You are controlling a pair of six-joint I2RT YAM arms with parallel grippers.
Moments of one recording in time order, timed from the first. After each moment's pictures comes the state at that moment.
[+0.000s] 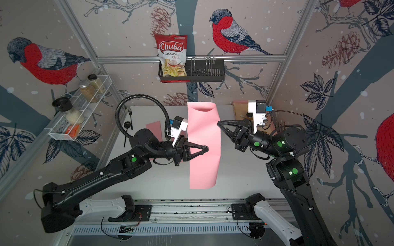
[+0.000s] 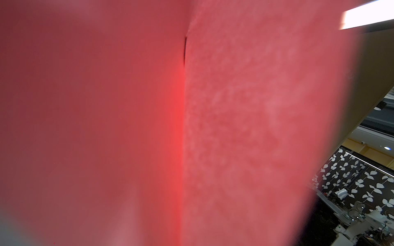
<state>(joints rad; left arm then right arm) -1.02 1.17 1.13 0.25 0.65 -0.63 0.42 0.80 1.24 -0.10 -0.83 0.67</state>
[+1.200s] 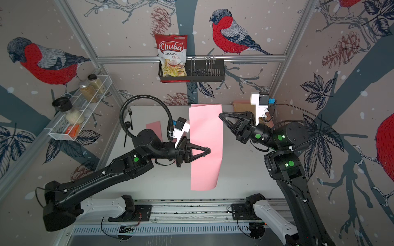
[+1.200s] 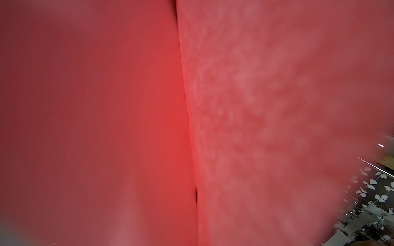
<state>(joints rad) -1.04 1.19 1.13 0.24 0.66 -0.63 0.33 0.86 1.26 0.05 -0.89 0.76</state>
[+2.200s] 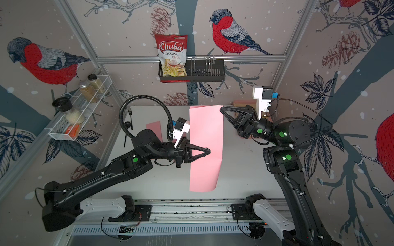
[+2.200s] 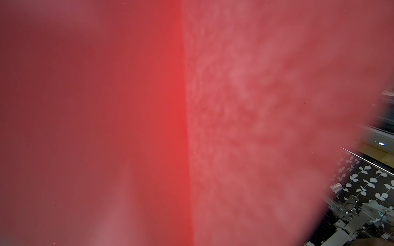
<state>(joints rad) -1.04 1.18 1.14 0.23 0.65 -0.62 0.30 0.92 1.29 0.20 -0.94 0.86</state>
